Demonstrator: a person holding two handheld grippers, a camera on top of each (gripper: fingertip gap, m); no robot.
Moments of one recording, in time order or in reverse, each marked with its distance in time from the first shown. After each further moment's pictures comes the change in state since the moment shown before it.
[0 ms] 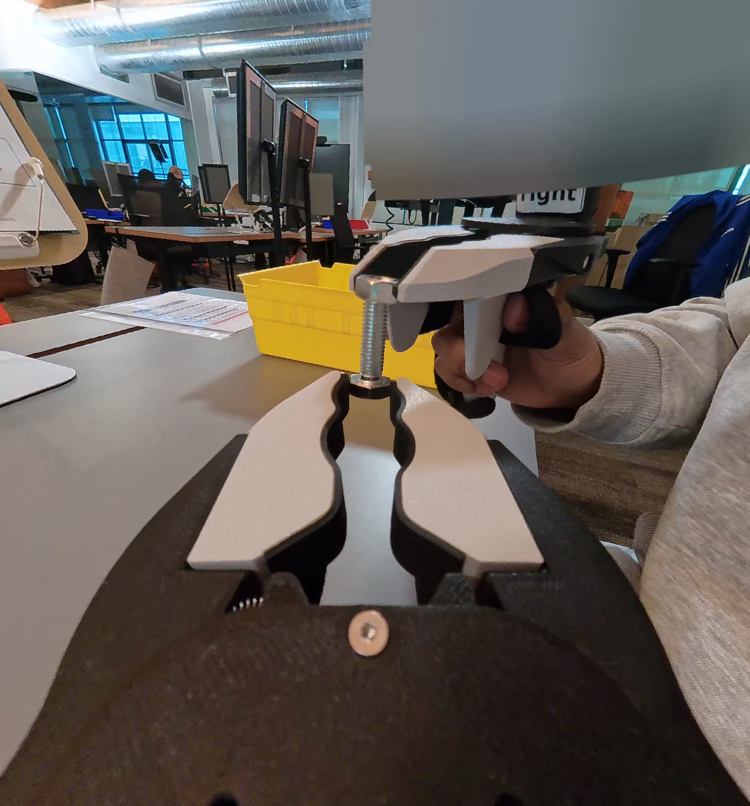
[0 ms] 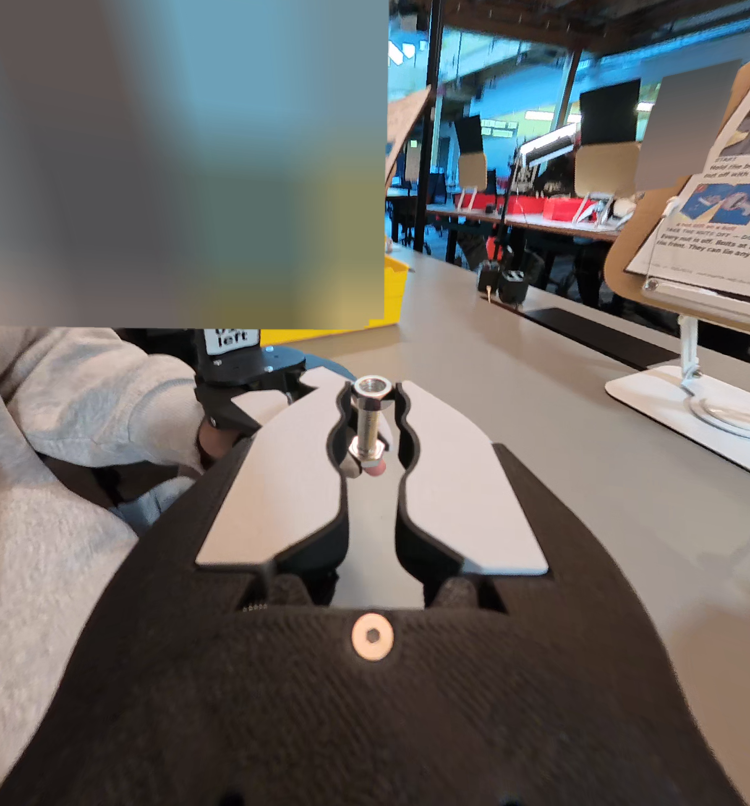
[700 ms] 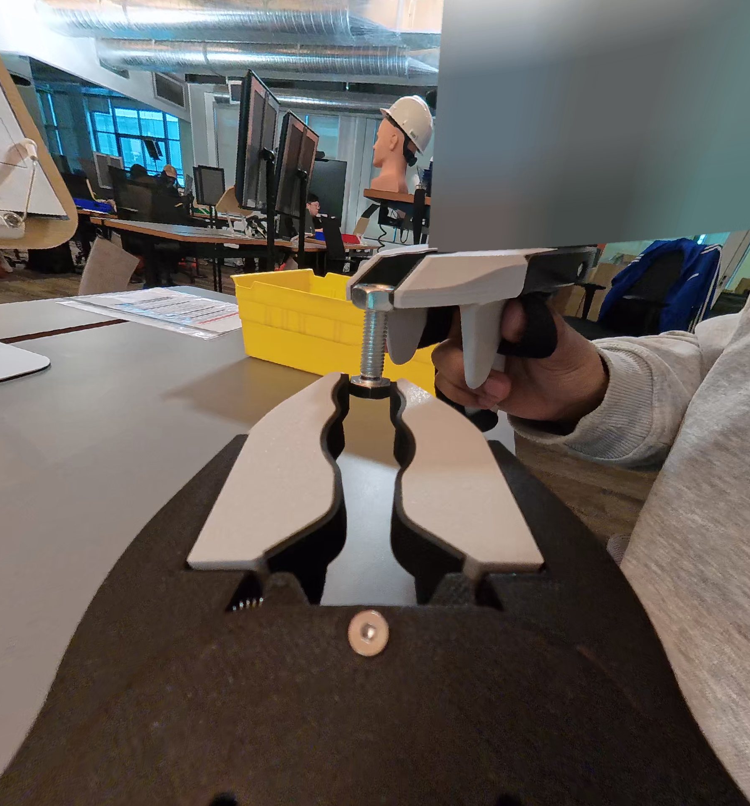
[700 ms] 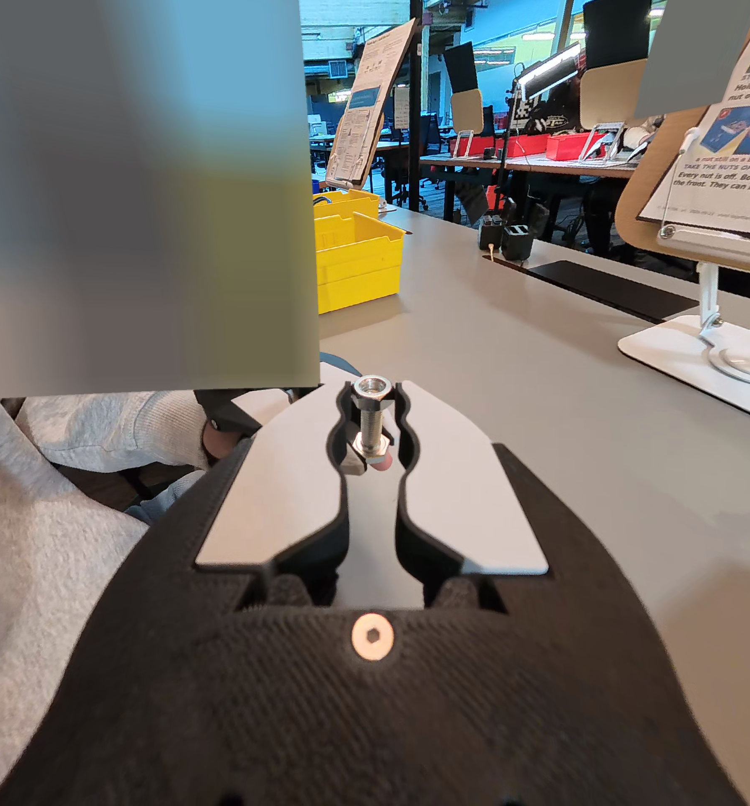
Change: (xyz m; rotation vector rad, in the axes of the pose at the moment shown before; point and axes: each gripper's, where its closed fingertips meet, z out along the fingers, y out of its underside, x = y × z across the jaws) left arm 0.001 -0.003 0.000 0.039 0.014 -0.086; right arm 0.001 0.004 0.006 -0.079 0.022 0.089
